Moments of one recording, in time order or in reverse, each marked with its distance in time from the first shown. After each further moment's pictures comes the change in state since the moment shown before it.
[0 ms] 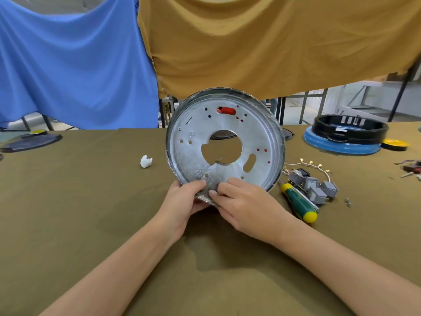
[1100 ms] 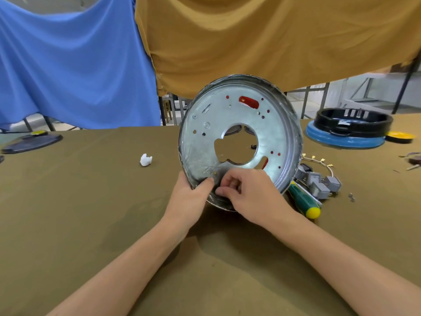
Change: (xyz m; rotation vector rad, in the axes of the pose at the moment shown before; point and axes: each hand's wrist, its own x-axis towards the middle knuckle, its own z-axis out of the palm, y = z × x) left_hand -0.005 -0.005 0.010 0.399 0.075 0.197; right_hand 0.009 0.006 0.010 0.571 0.057 0.691
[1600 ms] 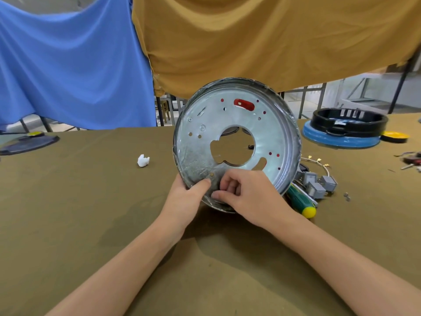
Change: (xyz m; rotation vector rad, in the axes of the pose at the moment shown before) left_hand 0.001 -0.004 -0.003 -0.091 -0.034 -0.070; right_hand -0.004 0.000 -0.006 0.040 -0.048 0.003
